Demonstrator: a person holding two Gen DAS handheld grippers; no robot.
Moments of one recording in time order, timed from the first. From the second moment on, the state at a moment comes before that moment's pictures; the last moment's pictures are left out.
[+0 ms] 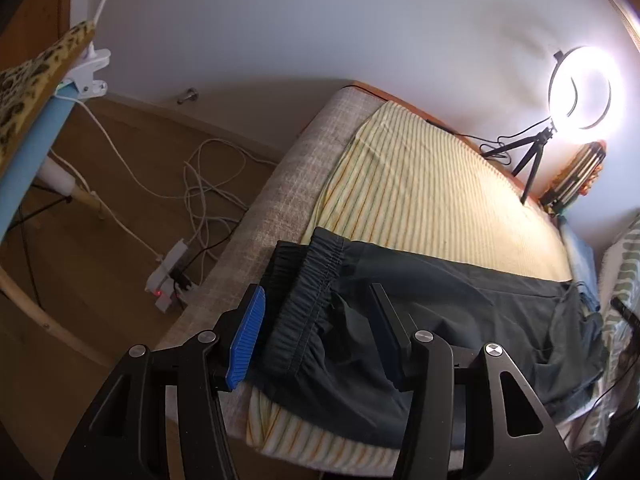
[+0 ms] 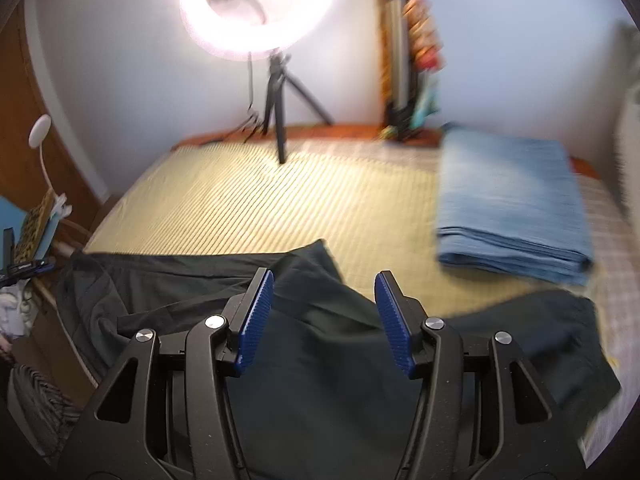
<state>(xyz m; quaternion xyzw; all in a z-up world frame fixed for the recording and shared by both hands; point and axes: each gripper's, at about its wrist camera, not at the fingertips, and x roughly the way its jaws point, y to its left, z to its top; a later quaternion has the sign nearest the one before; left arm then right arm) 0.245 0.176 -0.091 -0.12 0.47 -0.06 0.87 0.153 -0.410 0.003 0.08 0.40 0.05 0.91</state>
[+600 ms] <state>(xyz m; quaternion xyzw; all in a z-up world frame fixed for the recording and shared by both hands) 0.258 0.153 -0.131 -0.07 0.48 -0.04 0.87 0.254 -0.356 -0.066 -0.01 0.51 0.11 0.85</state>
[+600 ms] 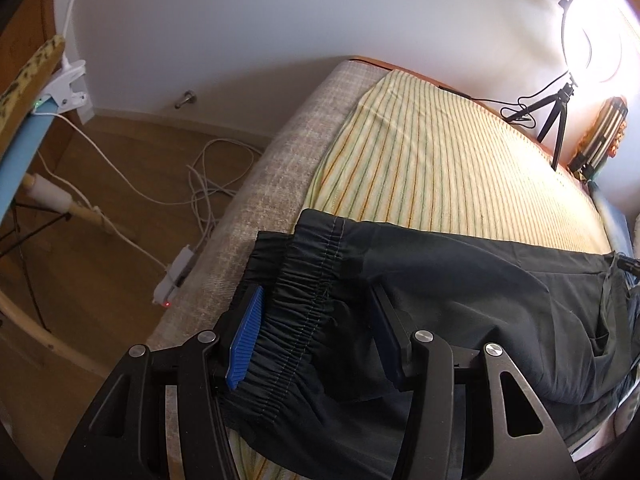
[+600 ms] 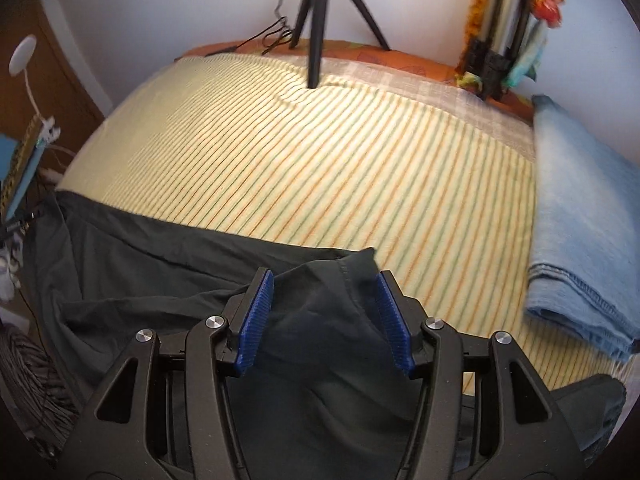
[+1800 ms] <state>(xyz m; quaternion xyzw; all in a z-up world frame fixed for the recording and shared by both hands) 0.254 0.144 -0.134 -0.03 0.46 -0.03 0.89 0.277 -0.423 -0.084 0.01 0.51 -0.02 0.86</state>
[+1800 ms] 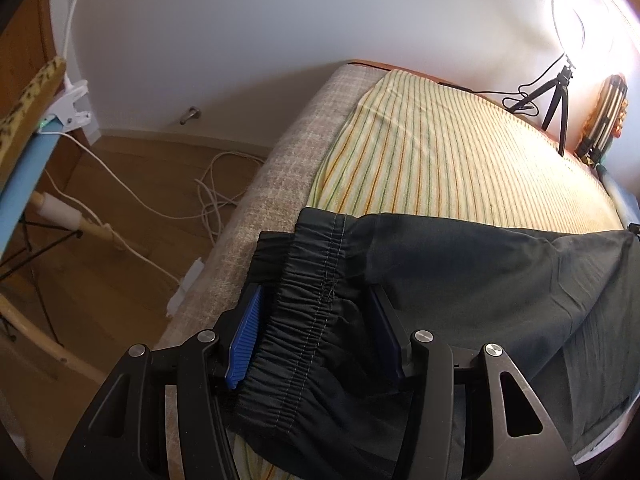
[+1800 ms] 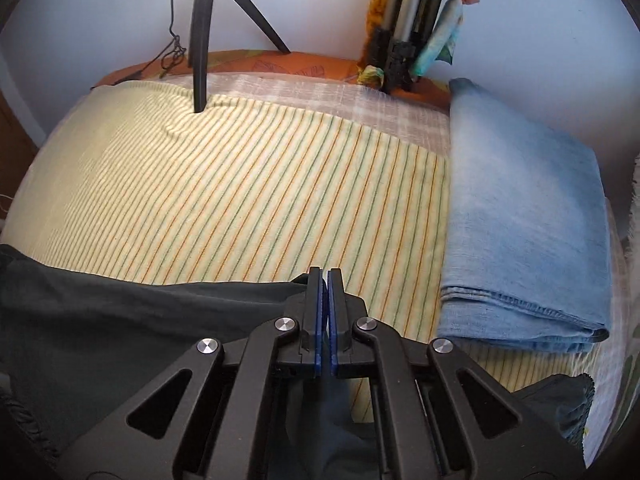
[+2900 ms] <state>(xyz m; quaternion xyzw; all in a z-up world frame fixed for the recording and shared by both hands) 0.261 0.141 -0.108 0.04 0.43 0.04 0.90 0.072 -0.448 -0.035 0.13 0.43 -0.05 0.89</state>
